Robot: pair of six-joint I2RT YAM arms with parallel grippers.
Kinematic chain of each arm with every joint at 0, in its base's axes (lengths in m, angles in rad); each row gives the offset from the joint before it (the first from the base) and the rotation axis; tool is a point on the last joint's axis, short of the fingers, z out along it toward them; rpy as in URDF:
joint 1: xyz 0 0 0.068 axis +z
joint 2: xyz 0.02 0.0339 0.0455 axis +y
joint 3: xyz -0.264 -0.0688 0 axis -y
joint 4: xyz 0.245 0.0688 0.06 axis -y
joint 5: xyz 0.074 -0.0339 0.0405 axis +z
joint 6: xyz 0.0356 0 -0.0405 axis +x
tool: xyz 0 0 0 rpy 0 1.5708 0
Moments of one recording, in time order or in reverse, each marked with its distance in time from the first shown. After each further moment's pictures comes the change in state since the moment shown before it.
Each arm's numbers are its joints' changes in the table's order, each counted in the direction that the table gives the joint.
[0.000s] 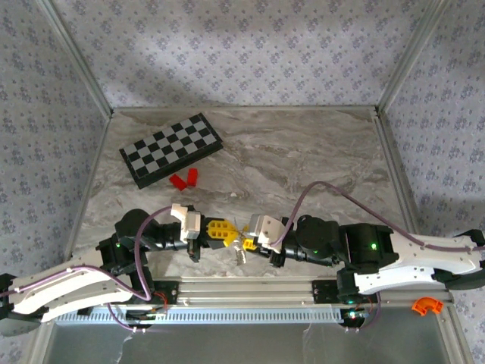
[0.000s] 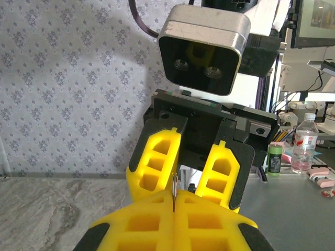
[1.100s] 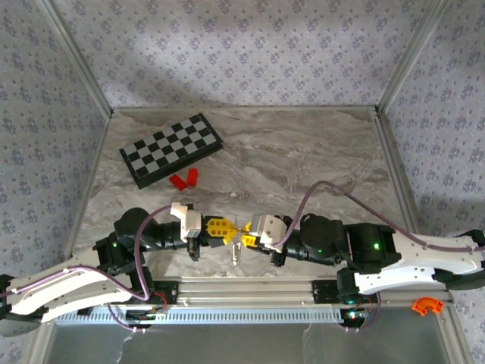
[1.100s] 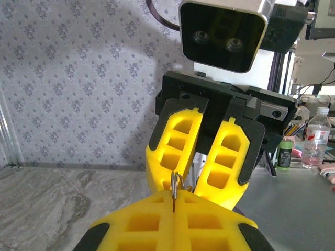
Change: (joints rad) left arm 0.000 -0.002 0.027 -0.067 0.033 0.021; right arm 0.001 -0.010 0.005 0.034 0.003 -0.035
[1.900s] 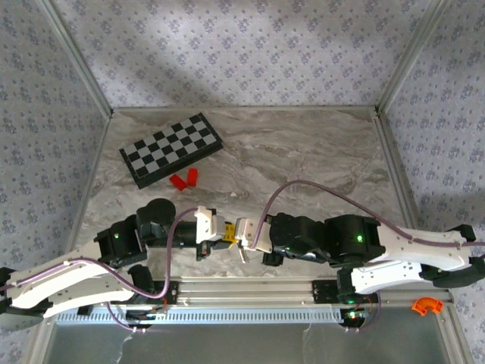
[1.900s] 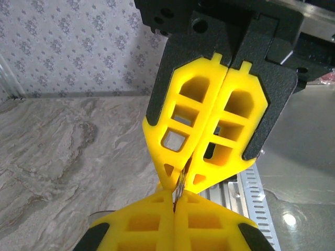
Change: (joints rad) left arm 0.000 0.106 0.156 -0.415 0.040 0.177; right arm -0.018 0.182 0.198 -0.351 -0.011 -0.006
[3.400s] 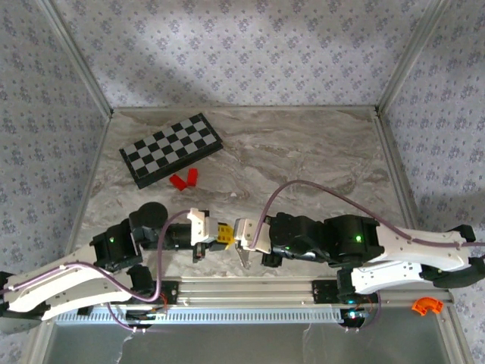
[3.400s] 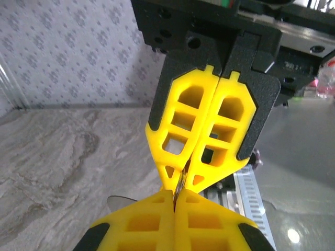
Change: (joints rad) left arm 0.000 -0.069 -0.064 0.069 0.002 -0.028; right arm -0.005 -0.005 -0.014 0.033 0.037 0.011
